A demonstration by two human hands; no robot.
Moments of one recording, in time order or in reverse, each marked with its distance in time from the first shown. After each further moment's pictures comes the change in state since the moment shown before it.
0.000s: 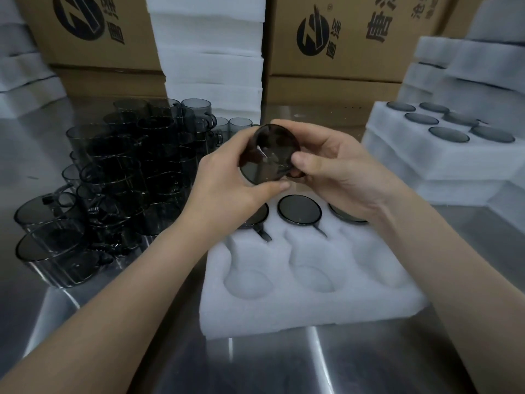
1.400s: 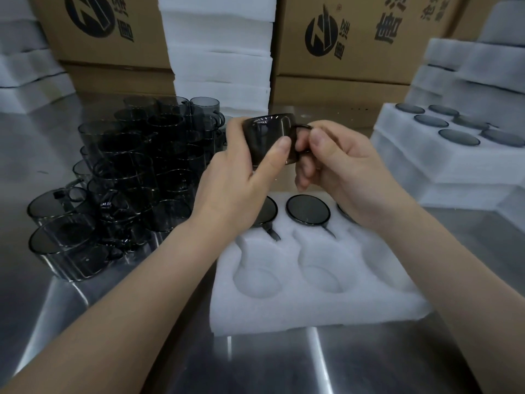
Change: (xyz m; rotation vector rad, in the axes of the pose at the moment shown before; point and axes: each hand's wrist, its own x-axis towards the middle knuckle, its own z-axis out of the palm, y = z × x) left_hand 0.001 -0.001 0.002 0.167 0.095 -0.079; right_hand -0.002 0.005 0.013 -0.126 0.090 -0.142
